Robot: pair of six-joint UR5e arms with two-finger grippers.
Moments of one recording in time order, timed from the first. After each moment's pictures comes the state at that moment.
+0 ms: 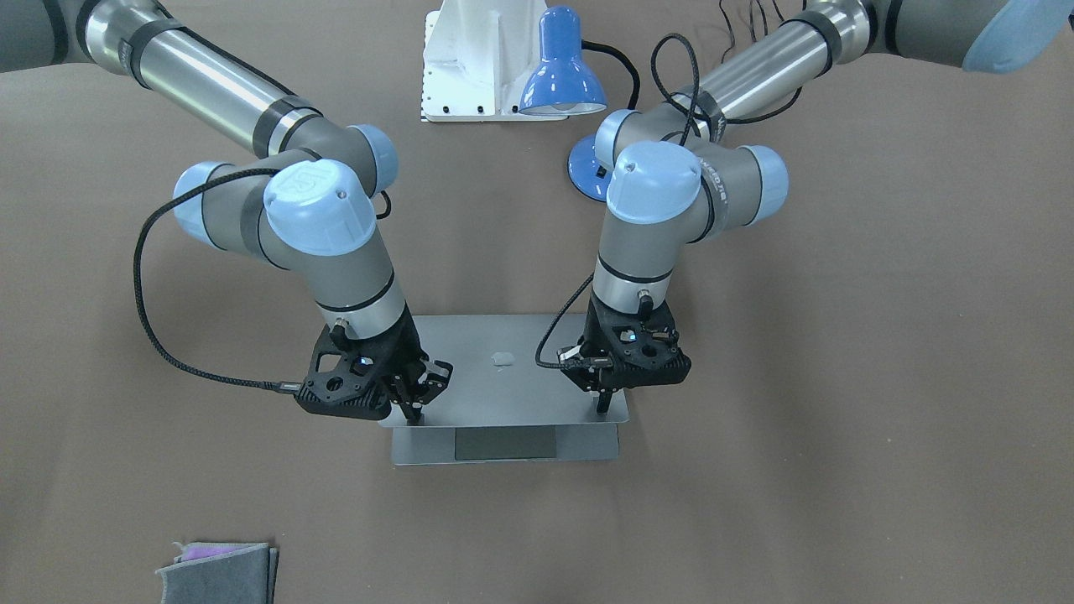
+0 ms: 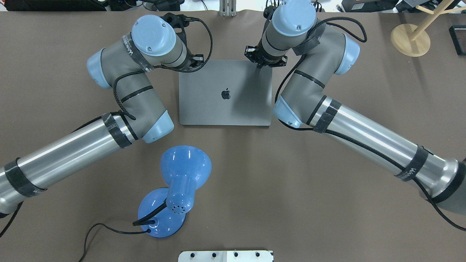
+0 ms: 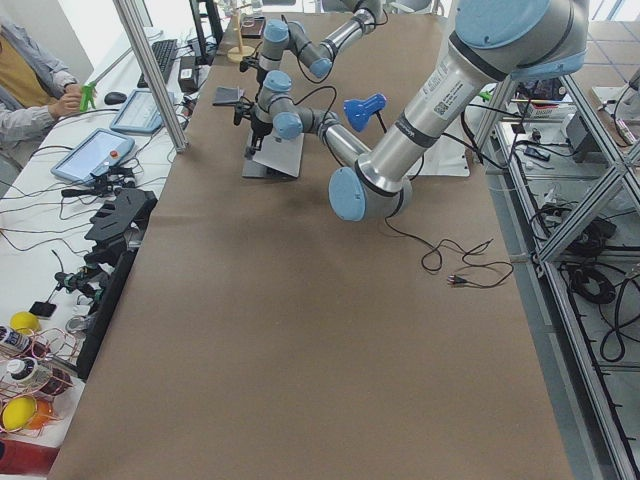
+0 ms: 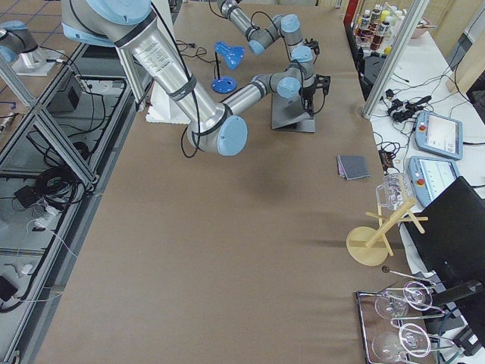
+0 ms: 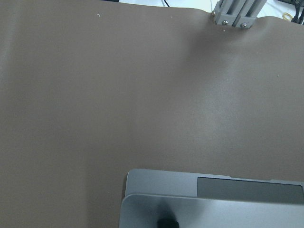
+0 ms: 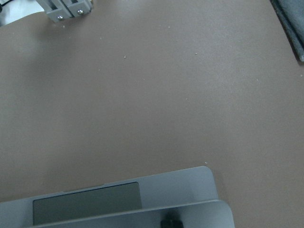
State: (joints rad) left arm -0.73 -2.41 -1.25 -1.97 -1.73 -1.17; right arm 0.77 -0.72 1.22 -1.20 1.88 1.29
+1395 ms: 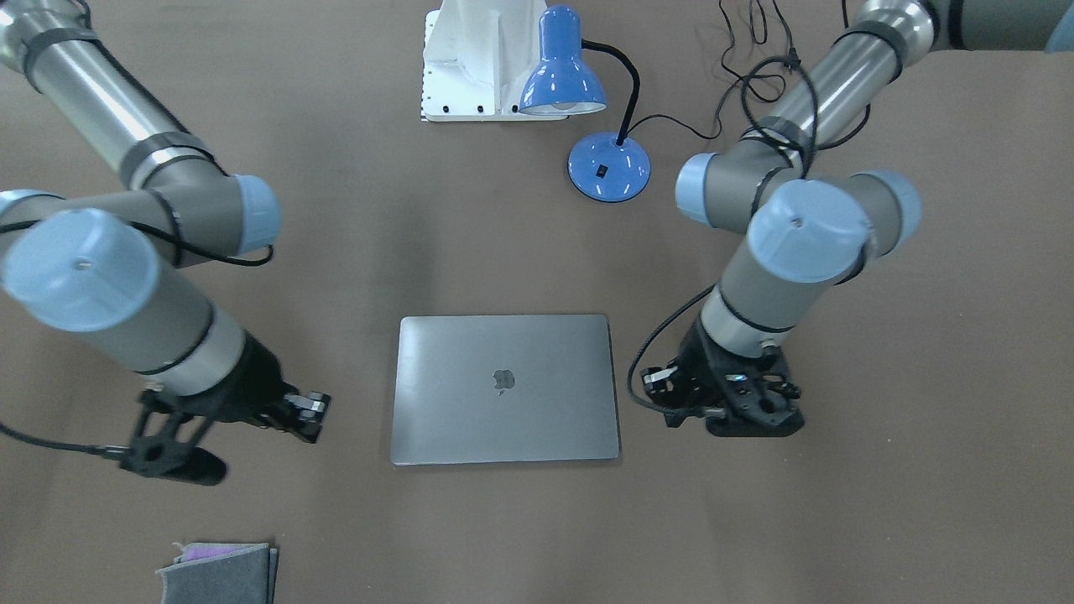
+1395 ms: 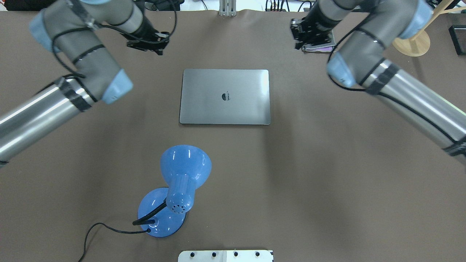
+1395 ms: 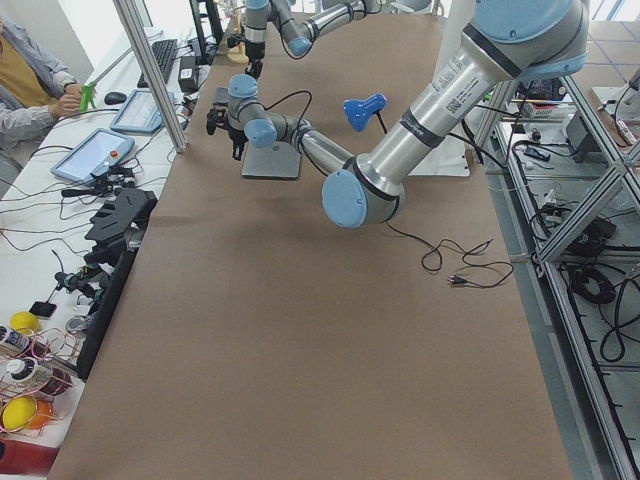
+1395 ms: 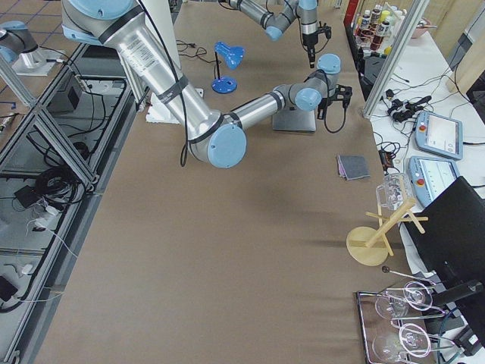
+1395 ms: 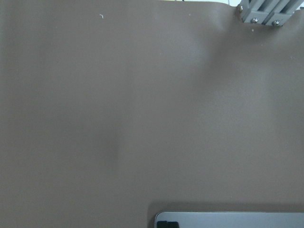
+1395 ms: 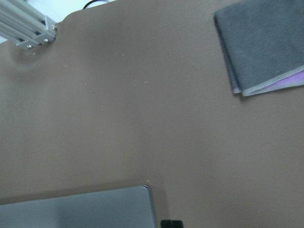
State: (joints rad) left arm -0.95 -2.27 -1.39 -1.94 -2.12 -0.99; right arm 1.04 -0.89 1.35 -1.21 2.27 1.12
